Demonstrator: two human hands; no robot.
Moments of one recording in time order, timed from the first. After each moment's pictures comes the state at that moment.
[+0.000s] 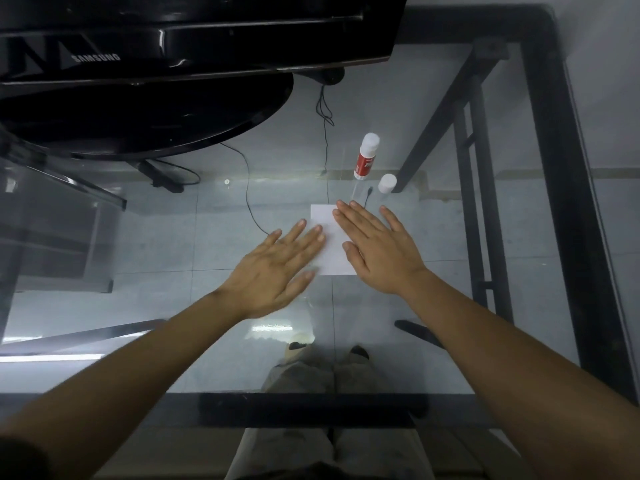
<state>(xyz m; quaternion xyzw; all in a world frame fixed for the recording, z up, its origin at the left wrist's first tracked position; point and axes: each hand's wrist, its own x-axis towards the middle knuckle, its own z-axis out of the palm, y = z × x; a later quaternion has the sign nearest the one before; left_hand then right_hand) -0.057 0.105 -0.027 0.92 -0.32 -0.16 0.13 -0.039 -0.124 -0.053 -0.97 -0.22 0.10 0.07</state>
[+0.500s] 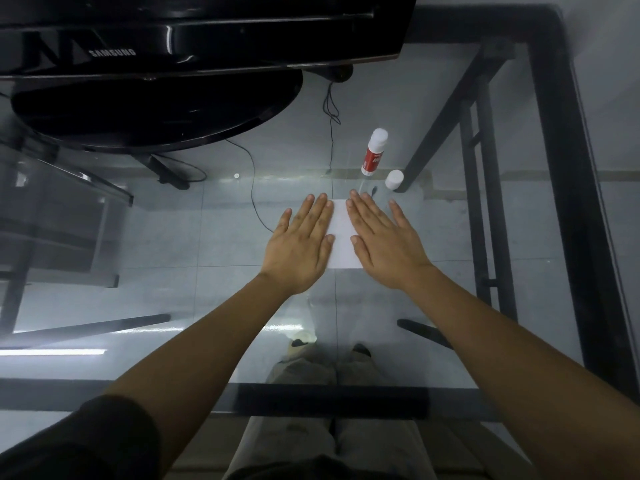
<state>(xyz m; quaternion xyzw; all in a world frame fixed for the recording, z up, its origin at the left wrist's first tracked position) -0.045 0.065 -0.049 0.97 -0.19 -0.12 0.08 -0.039 -0.120 -0.050 -0.97 -0.21 0.10 0.01</state>
